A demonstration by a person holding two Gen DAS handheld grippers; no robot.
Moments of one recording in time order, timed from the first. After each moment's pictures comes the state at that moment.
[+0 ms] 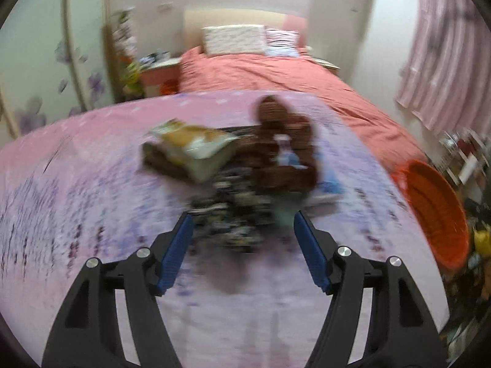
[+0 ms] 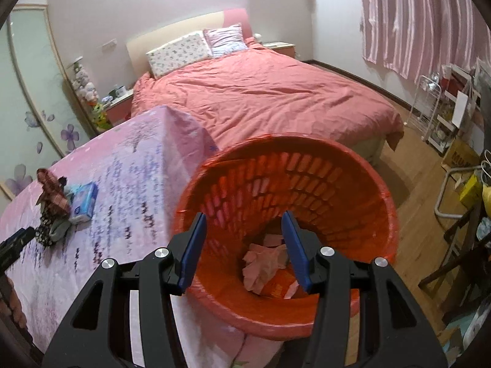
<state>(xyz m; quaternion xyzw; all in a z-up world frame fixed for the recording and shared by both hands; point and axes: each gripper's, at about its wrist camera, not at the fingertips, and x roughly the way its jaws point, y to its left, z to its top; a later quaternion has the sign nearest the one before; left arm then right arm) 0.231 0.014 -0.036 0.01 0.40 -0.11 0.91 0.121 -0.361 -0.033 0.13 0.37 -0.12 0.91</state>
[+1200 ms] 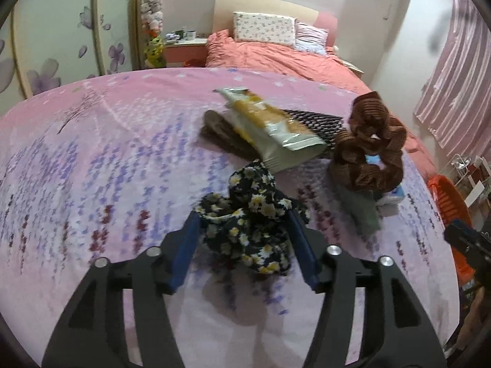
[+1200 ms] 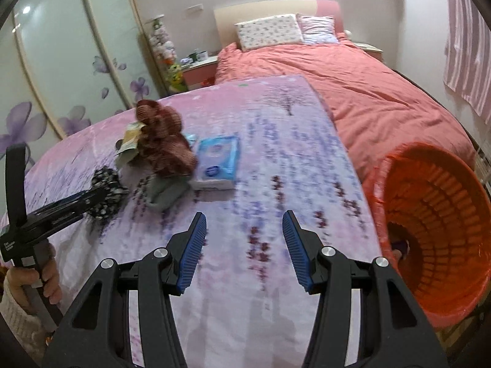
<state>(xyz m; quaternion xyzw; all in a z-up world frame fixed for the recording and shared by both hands) 0.259 0.078 -0.062 -0.04 0.42 -0.08 0.90 0.173 -0.186 -0.041 0.07 0.39 0.04 0.92</state>
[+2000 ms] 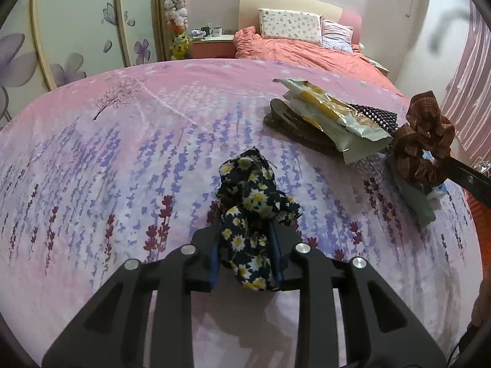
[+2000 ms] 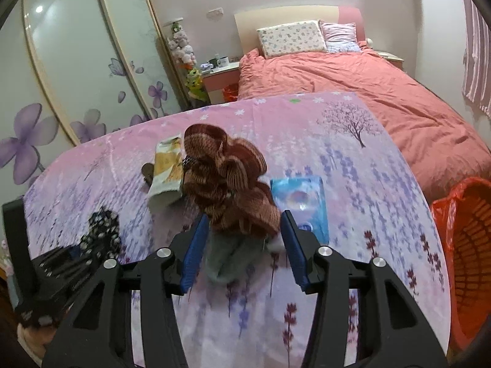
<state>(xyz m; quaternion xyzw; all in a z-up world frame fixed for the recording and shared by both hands) 0.261 0.123 -0.082 -0.02 0.43 -0.01 0.90 0.238 -0.123 -0.040 0.08 0.37 0.07 0.92</state>
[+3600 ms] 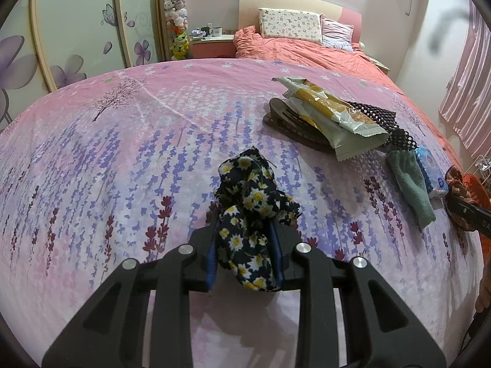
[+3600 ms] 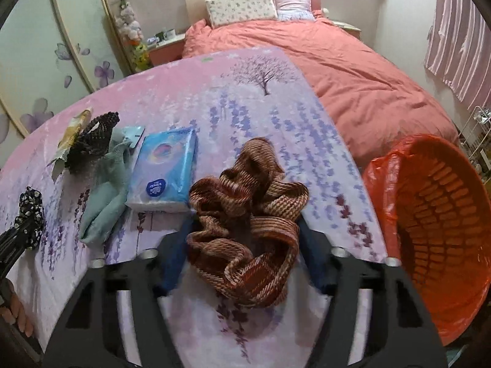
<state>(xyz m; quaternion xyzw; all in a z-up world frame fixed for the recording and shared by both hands) 0.262 0.124 -0.084 -0.02 0.43 -0.01 0.90 0.227 -0.198 -0.076 0.07 0.45 -0.02 0.89</state>
